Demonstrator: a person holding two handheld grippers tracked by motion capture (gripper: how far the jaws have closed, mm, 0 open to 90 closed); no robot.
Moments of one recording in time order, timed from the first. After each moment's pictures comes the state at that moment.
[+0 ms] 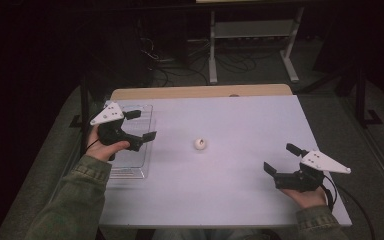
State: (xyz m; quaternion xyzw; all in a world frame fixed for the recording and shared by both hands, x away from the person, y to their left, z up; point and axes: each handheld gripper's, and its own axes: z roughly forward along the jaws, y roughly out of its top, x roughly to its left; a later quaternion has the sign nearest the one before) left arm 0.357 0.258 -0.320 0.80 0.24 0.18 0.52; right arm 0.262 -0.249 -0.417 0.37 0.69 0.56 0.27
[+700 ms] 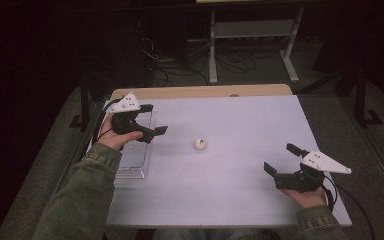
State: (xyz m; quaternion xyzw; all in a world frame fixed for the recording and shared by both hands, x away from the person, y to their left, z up) left arm 0.384 0.229 -0.316 0.83 0.21 0.17 0.49; right arm 0.261 -0.249 -0.417 0.37 0.69 0.56 0.27
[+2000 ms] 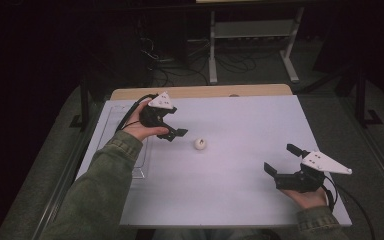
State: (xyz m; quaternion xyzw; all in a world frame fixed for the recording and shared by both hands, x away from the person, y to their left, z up) left arm 0.417 0.165 -0.331 0.90 0.16 0.14 0.39; right arm 0.260 -0.250 -0.417 0.37 0.69 0.56 0.27
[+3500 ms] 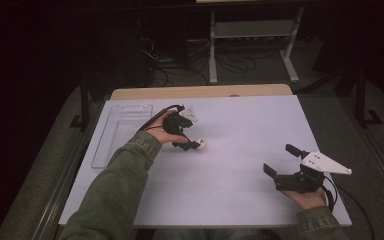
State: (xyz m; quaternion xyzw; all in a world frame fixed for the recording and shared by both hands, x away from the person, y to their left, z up) left arm 0.432 0.115 -0.379 0.95 0.12 0.09 0.29; right arm 0.259 -0.248 -0.416 0.36 0.69 0.56 0.26
